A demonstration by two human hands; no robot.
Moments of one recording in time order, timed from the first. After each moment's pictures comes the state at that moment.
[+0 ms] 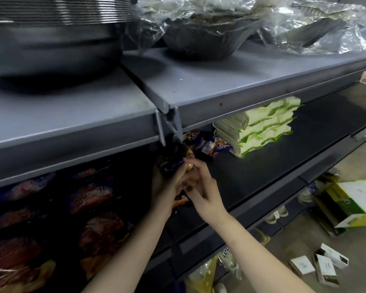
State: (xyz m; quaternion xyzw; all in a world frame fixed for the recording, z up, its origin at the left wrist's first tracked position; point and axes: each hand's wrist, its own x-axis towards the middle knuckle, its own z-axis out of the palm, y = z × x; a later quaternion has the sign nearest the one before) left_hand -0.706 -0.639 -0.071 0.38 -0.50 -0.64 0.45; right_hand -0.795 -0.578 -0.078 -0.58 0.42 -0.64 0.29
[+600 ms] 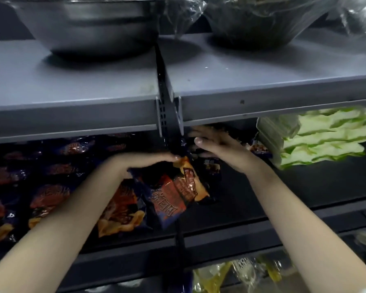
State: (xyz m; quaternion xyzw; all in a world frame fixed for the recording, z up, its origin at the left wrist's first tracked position) left_hand -0.634 -0.672 0.004 0.57 -0.62 -0.54 0.02; right_hand -0.855 -0.657 -0.009 -0.65 0.46 -0.35 0.49
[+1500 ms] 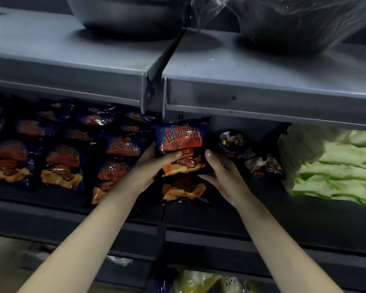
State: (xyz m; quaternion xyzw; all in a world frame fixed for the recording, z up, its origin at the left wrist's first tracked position) left_hand -0.678 -0.635 -0.050 0.48 -0.44 -0.54 0.53; right_hand -0.862 -0.650 -0.064 -0.47 0.42 -0.44 0.64
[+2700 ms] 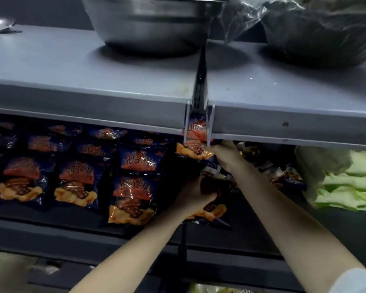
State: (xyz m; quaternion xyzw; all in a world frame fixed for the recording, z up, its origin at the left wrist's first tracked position) left_hand -0.710 -0.660 -0.113 0.61 -0.64 -0.39 0.25; right_hand -0.811 -0.760 -0.063 -0.48 0.56 -0.42 0.53
